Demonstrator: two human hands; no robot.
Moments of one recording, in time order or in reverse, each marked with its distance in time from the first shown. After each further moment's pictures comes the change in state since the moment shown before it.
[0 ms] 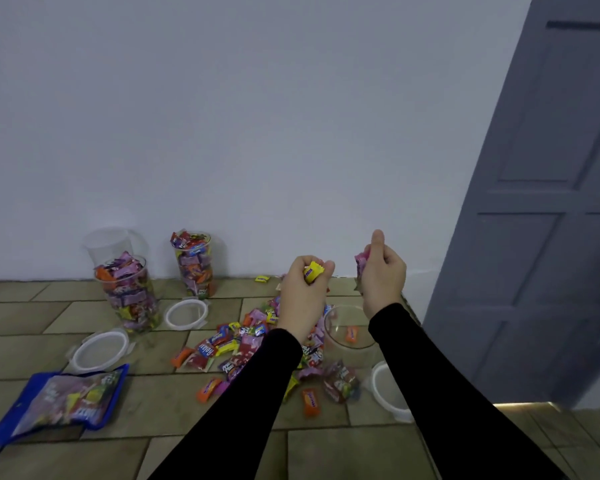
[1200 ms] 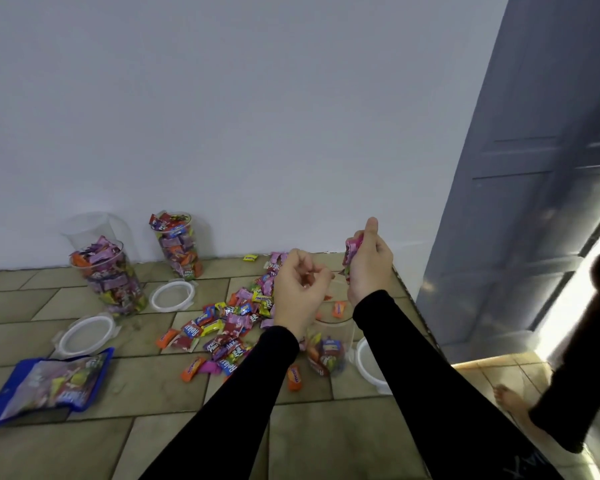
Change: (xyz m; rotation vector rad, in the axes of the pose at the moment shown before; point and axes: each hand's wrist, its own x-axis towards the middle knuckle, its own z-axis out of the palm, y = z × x) left_hand -0.009 -0.034 0.031 -0.099 -0.014 0.194; right_hand 0.010 0.009 -0.019 0.166 -0.002 0.158
